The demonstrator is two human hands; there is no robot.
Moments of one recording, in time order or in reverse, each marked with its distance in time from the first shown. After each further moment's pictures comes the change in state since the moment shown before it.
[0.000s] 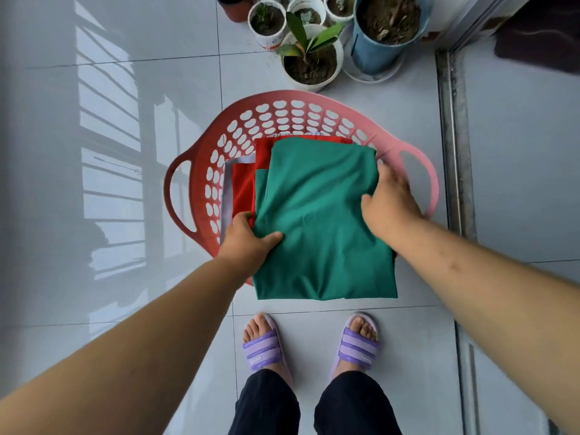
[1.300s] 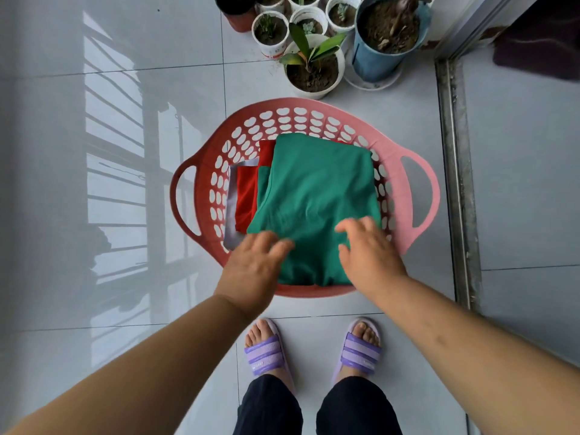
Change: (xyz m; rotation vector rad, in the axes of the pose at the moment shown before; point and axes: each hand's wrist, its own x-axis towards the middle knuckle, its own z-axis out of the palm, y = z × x) left_hand -0.023 -0.034 0.005 0.807 0.196 0.890; right_hand -0.063 0.010 0.039 -0.212 -0.057 -0.234
